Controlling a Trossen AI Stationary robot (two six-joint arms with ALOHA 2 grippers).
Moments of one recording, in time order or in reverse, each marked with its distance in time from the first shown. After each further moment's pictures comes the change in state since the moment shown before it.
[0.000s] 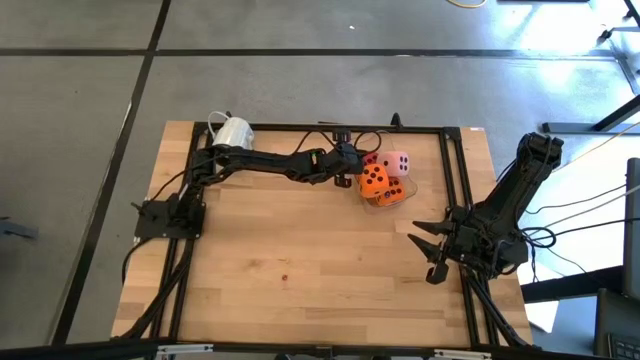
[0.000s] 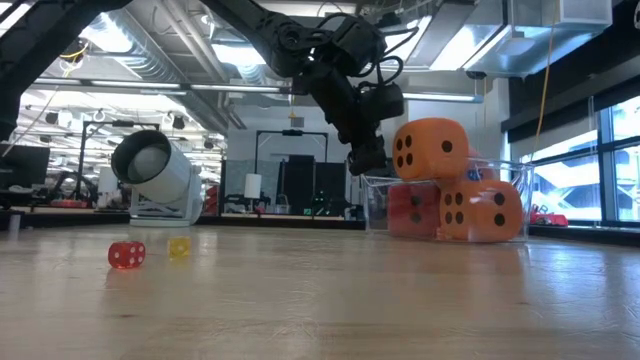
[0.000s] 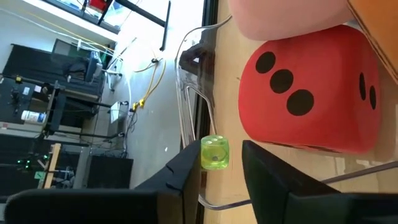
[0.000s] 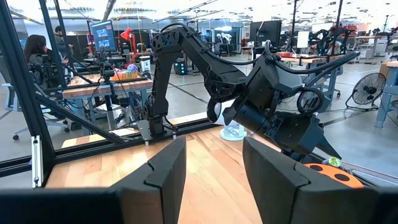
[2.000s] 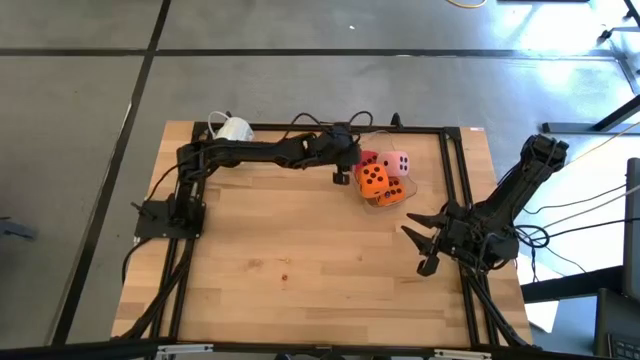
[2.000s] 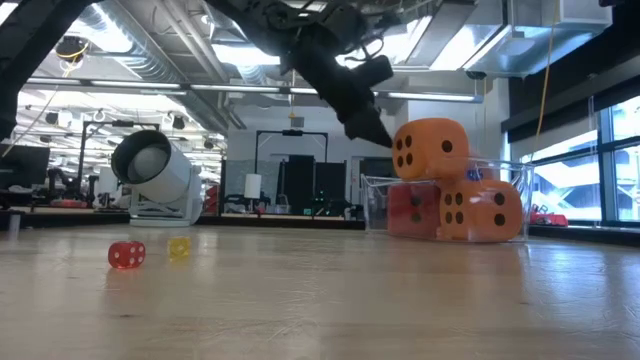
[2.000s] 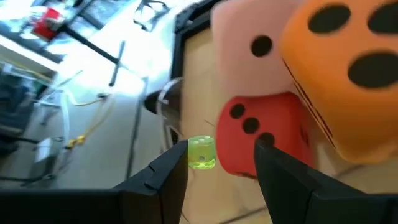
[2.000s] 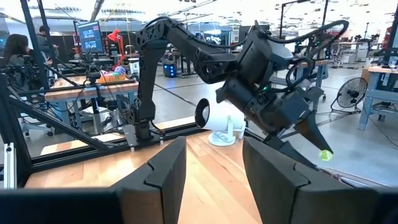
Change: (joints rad) left arm 0.067 -0.110 0.001 -0.085 0.361 -0.082; right arm -0.106 0.000 0.000 -0.005 -0.055 -0.014
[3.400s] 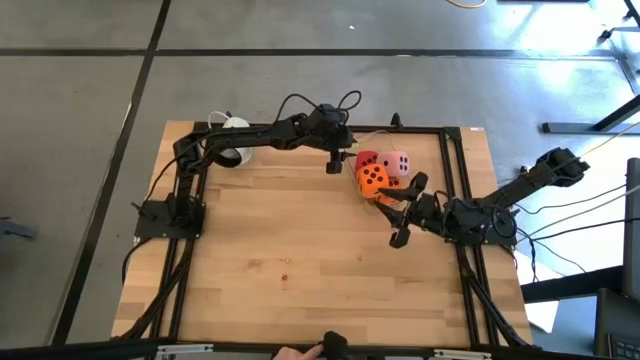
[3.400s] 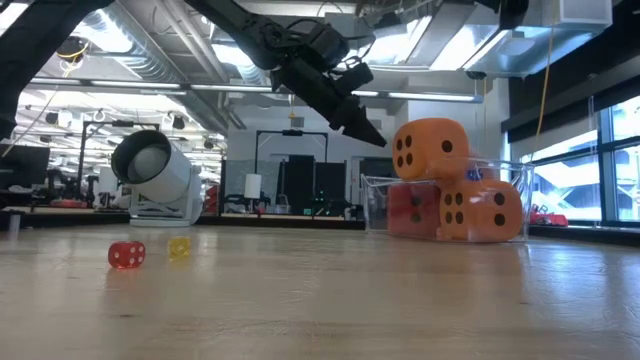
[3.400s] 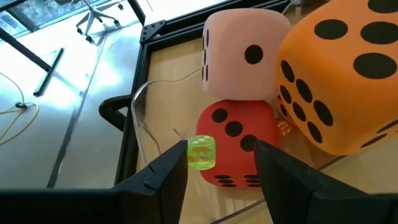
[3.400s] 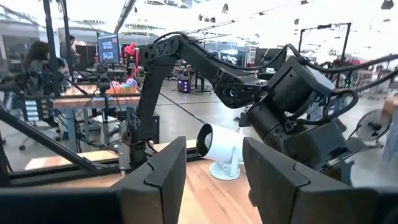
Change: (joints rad) left arm 0.146 -0.005 0.000 -0.027 0.405 -0.099; right arm -0.487 0.000 0.000 -0.029 -0.576 0.000
